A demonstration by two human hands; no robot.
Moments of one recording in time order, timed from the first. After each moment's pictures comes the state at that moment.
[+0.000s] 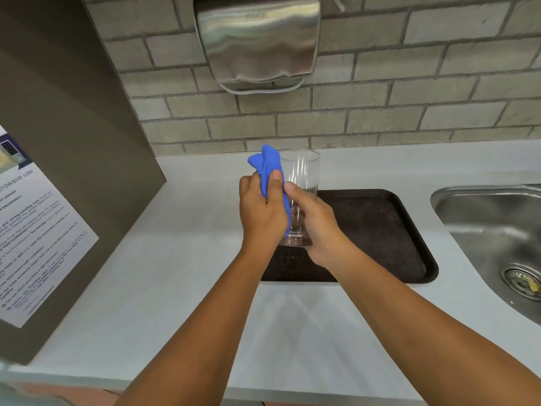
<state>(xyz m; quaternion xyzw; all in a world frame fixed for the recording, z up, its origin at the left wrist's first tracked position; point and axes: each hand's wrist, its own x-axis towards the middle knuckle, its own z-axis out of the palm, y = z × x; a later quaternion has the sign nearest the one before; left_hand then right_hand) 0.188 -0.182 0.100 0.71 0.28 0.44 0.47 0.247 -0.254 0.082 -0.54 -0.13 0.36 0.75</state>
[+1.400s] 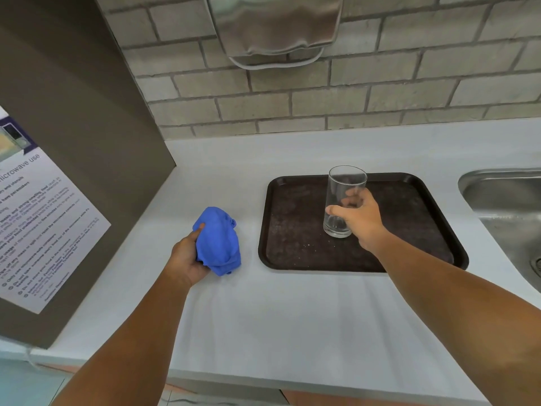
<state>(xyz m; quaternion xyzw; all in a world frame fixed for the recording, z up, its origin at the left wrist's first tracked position) 0.077 -0.023 -0.021 0.32 0.34 0.14 0.87 0.348 -0.253 -0.028 -0.74 -0.13 0.19 0.63</state>
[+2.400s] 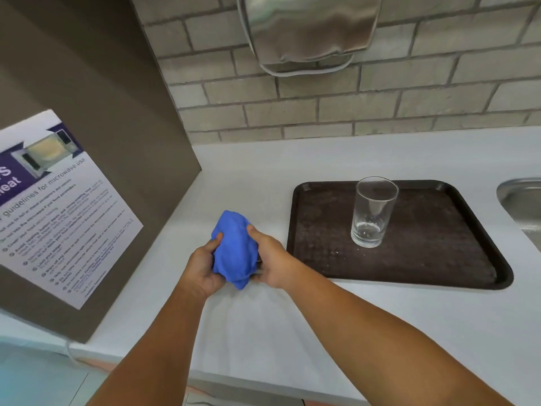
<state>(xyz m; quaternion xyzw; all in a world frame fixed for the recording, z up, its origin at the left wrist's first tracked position) 0.049 -0.032 -0.004 0.31 0.35 0.19 0.86 0.164 -0.107 -0.015 -0.56 -0.05 0.60 0.56</state>
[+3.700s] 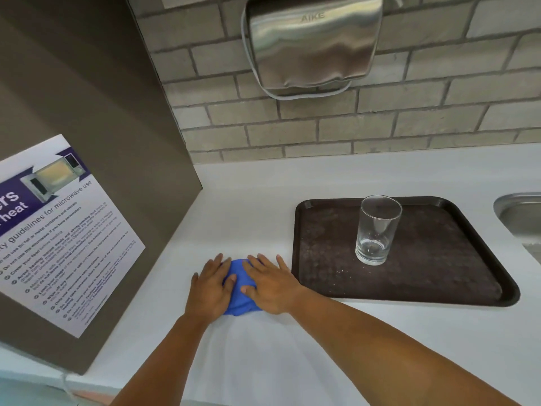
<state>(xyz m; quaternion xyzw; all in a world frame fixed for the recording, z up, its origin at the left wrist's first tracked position) 0.031 0.001 -0.057 0.90 0.38 0.08 0.18 0.170 -0.119 -0.041 -0.77 -0.61 0.19 0.07</state>
